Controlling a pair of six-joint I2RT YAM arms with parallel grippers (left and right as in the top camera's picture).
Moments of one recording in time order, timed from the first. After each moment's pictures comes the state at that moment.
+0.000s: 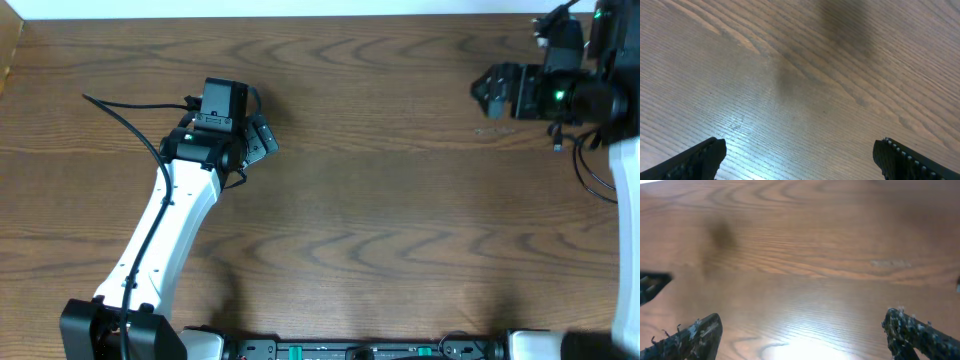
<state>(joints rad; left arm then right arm) -0.19 1.50 1.19 -0.80 -0.14 -0.62 0.00 1.51 1.82 -1.24 -0.33 0.09</state>
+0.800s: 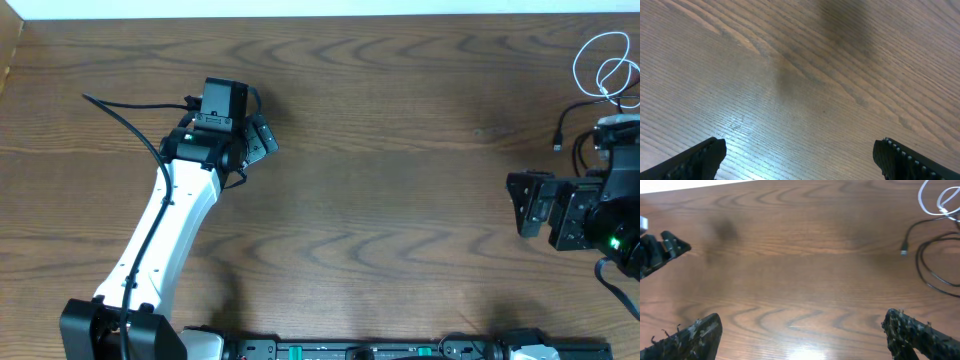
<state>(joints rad) -0.19 1.50 1.19 -0.80 -0.14 -0.62 0.11 1.07 1.82 -1.51 -0.12 0.17</state>
